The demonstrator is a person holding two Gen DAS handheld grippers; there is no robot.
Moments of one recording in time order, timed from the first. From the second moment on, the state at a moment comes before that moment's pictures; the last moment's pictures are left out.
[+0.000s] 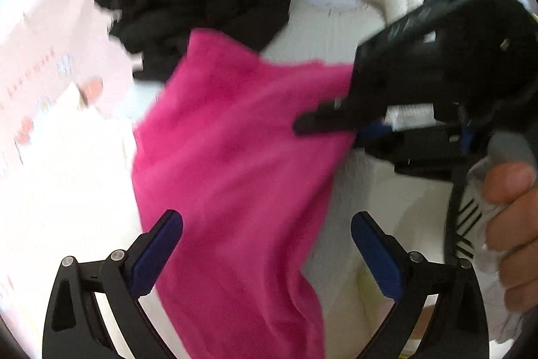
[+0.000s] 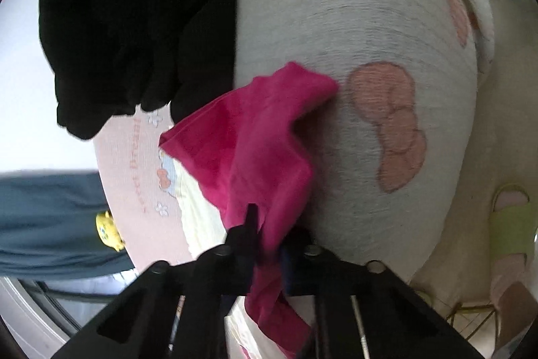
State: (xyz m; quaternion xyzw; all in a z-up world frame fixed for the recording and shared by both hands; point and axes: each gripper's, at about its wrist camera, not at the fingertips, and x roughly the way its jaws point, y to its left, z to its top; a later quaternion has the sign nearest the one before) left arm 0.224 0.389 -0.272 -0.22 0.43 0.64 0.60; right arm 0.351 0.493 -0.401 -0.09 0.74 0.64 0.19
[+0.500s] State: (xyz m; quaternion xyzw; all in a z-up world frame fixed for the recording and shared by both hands) left arm 0.216 0.442 -0.272 -0.31 0.39 0.60 0.63; right arm 0.362 0.495 -0.384 -0.09 0.70 0.67 0.22
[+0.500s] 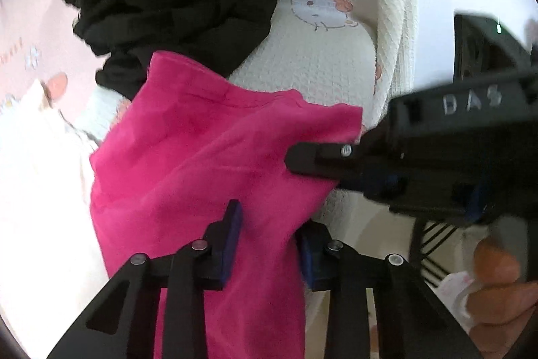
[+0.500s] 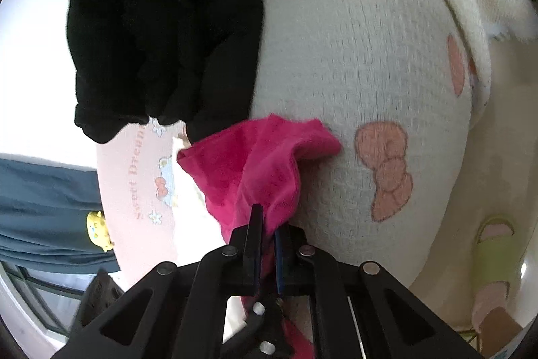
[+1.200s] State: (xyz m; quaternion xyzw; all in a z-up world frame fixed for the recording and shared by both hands) left arm 0.175 0.419 -0.257 -0.43 0.26 0.56 0.66; right arm 0.280 0.521 -0.331 -0.15 0.60 0.73 0.30
